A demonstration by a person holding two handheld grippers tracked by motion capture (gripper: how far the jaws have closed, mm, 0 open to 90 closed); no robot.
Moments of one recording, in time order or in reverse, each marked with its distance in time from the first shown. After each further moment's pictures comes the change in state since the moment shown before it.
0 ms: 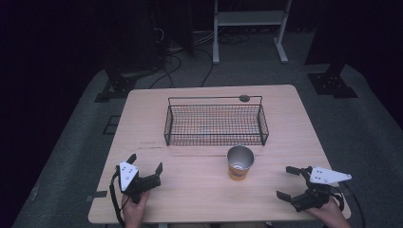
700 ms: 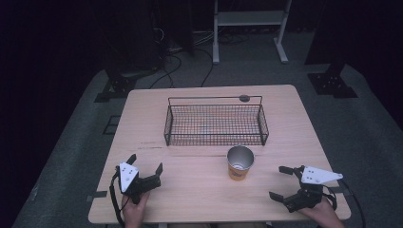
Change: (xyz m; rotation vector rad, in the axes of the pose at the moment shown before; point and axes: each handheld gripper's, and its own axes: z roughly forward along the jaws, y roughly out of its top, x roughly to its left) left arm -0.001 -0.001 -0.002 -0.007 -0.002 0.005; right arm 0.014 0.011 0.016 0.011 0.010 -0.033
